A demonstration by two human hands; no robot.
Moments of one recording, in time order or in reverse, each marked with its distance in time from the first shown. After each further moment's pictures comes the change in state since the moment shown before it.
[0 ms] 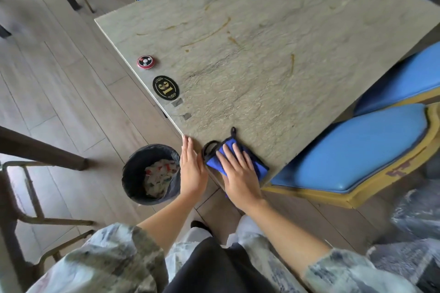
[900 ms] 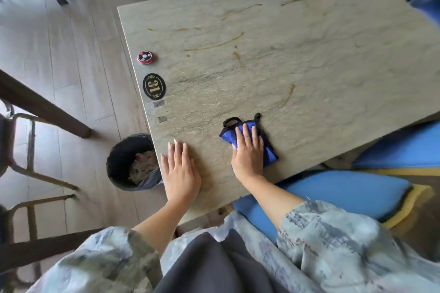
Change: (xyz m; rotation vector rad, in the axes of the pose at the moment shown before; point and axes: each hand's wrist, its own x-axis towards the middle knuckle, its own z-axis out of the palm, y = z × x) left_hand 0.000 0.083 0.085 0.615 0.183 -0.206; right_hand 0.106 0.152 -0.052 0.037 -0.135 0.095
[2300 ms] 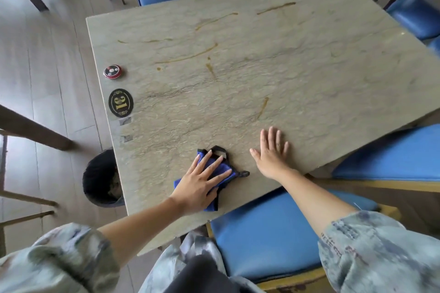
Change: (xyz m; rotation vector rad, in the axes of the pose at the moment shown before) left_hand 0.033 0.084 0.023 0.075 -0.158 0.898; right_hand 0.054 0.138 -0.065 -0.144 -0.416 0.145
